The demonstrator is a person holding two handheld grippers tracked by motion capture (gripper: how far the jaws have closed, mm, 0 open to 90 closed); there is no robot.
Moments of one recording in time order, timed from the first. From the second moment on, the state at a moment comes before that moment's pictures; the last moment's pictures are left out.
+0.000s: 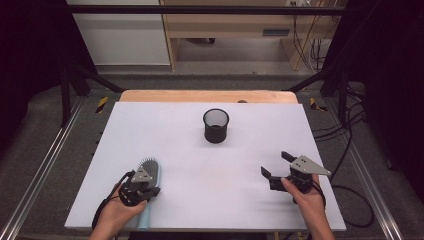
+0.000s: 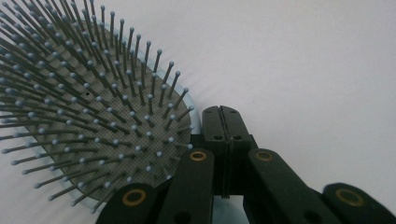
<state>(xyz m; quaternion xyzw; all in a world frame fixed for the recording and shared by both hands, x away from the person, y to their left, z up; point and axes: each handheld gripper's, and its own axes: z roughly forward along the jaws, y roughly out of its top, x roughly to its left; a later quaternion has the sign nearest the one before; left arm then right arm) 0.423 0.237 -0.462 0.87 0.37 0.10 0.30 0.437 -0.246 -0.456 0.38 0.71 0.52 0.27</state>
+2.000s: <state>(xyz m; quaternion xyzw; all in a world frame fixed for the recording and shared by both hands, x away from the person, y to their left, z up) 0.417 0.308 -0.415 0.77 0.50 0.22 0.32 0.438 -0.244 -0.456 0.38 0.72 0.52 0.27</state>
